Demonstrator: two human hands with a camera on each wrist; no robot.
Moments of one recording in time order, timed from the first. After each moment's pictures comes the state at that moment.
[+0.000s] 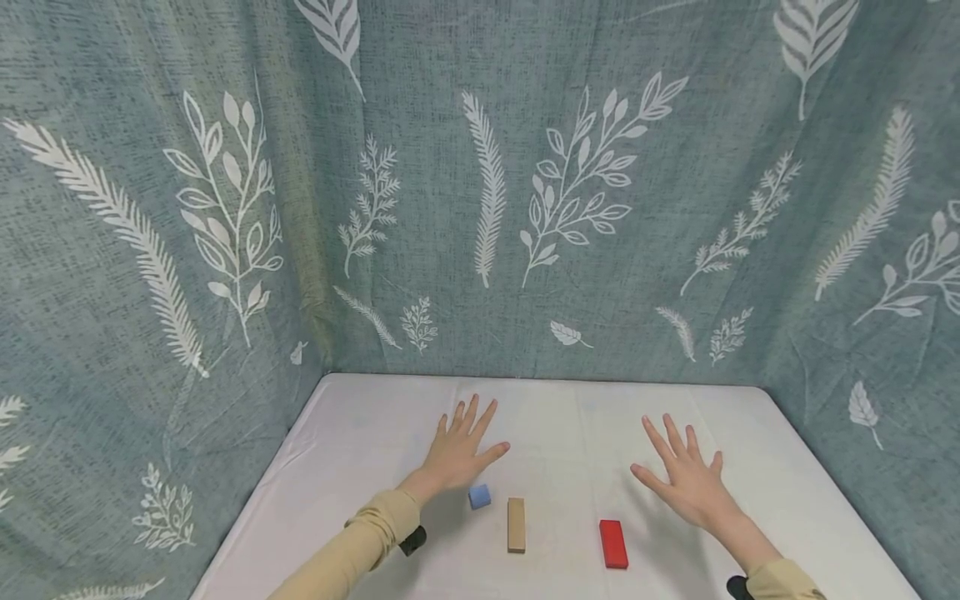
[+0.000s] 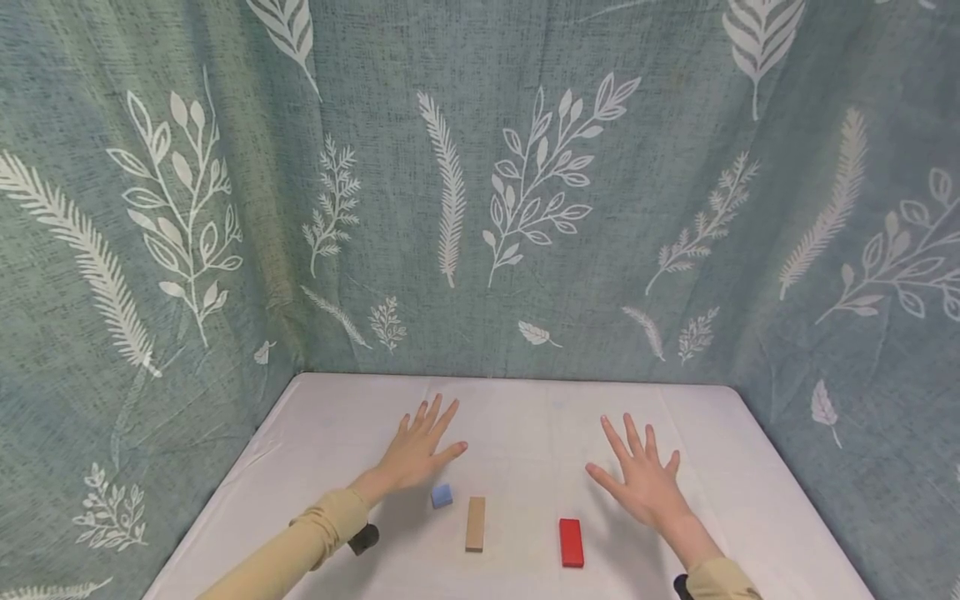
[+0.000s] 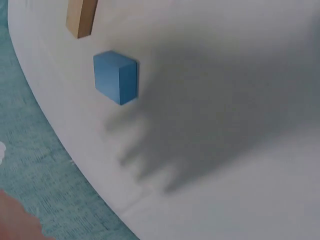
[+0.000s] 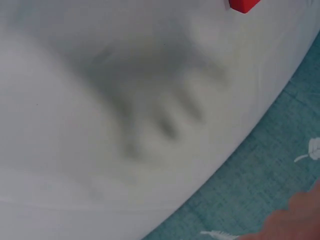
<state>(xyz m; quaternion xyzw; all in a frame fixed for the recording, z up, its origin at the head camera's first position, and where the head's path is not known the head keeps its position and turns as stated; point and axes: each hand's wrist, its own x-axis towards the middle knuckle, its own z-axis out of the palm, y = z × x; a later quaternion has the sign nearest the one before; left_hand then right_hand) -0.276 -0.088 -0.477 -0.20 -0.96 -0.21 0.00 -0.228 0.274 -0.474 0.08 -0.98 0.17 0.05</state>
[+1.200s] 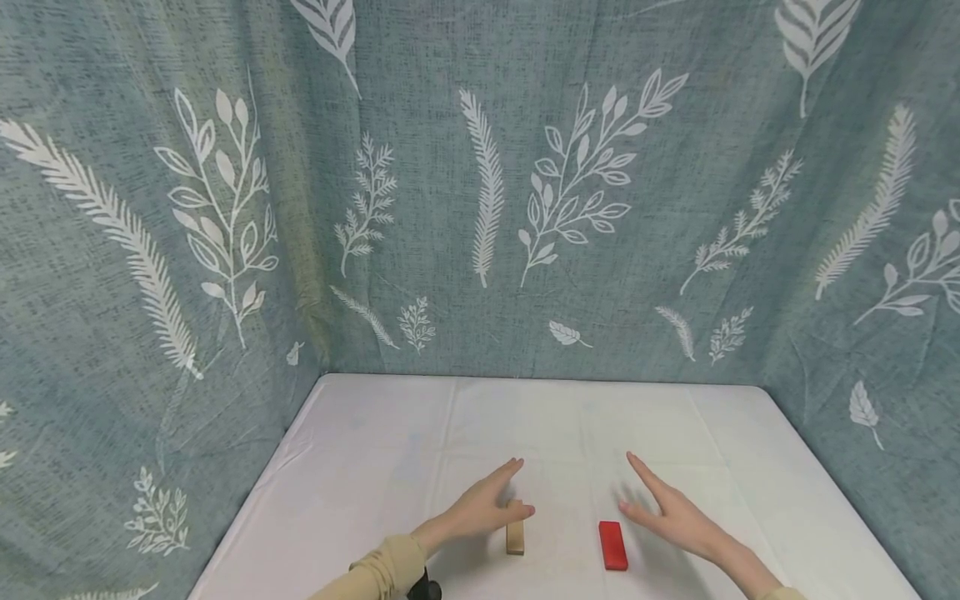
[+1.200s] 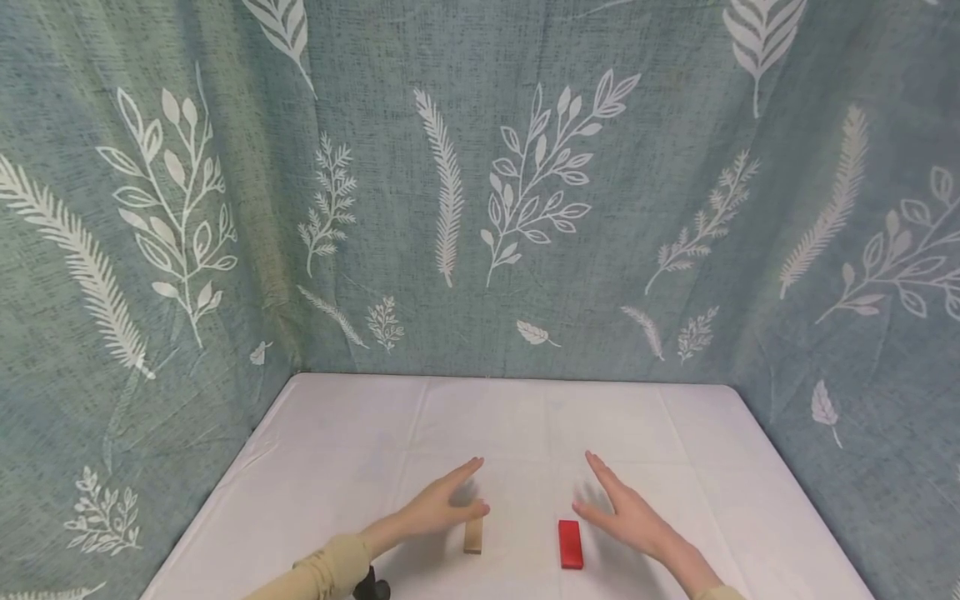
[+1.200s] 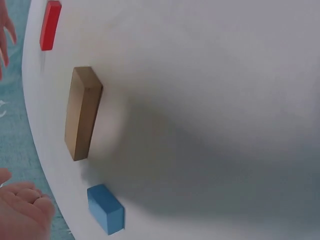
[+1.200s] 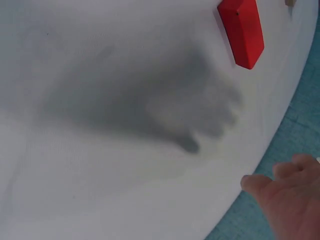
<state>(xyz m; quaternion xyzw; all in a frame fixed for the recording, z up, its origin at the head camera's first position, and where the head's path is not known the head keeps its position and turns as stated) -0.230 -0.060 -0.496 -0.26 -0.88 -0.39 -0.13 -0.211 0.261 -0.495 0.10 -0.92 0.35 -0.10</state>
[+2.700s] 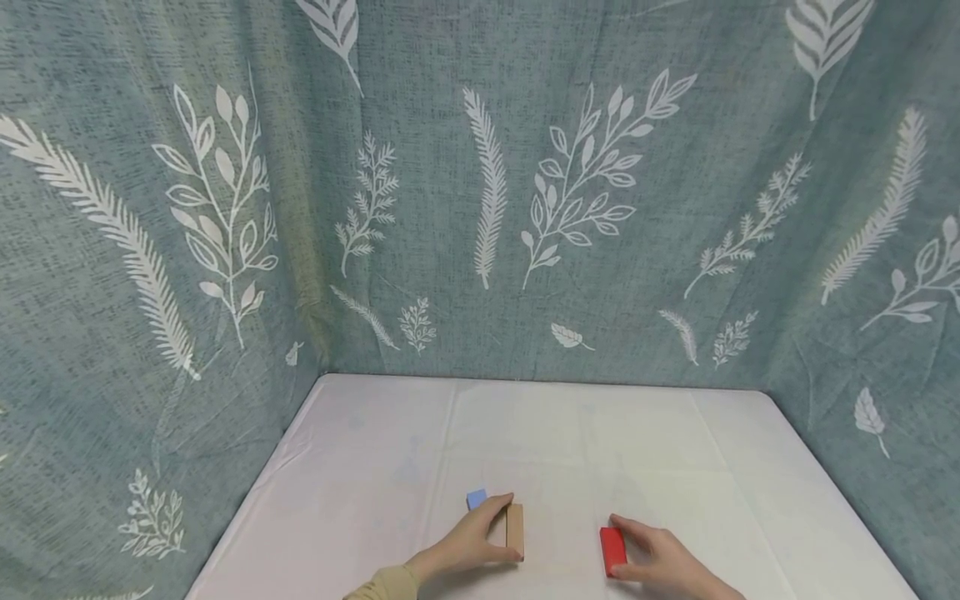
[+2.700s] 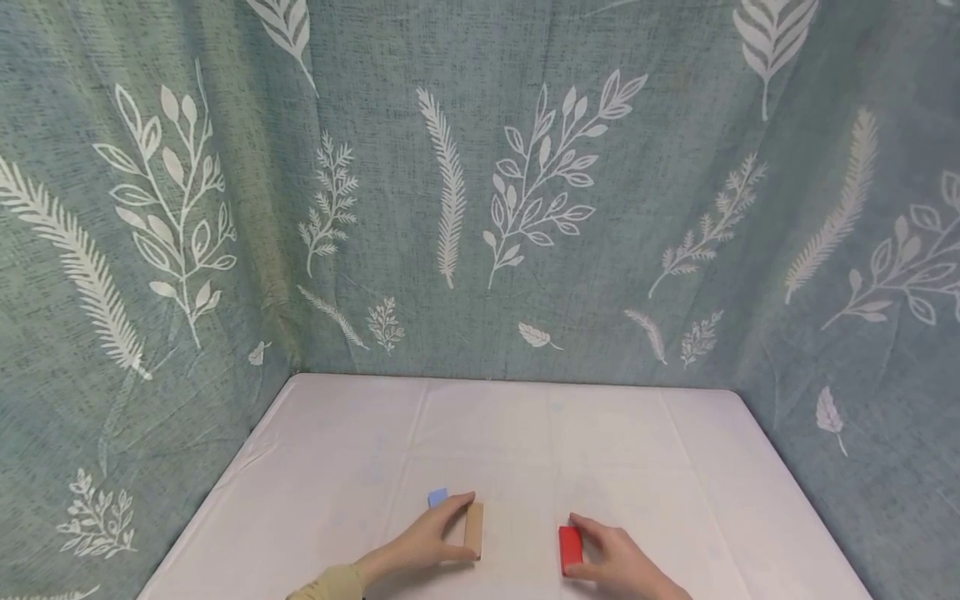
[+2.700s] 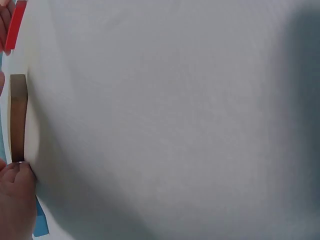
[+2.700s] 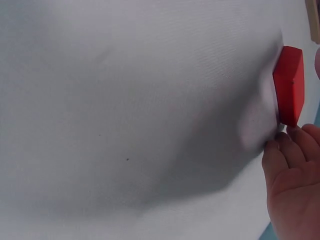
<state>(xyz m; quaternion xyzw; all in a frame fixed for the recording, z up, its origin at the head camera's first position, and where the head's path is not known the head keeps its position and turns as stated) -0.217 -0.072 -0.544 -0.24 -0.86 -0.43 -0.14 -0.193 0.247 -0.539 0.06 -0.91 0.37 -0.20</state>
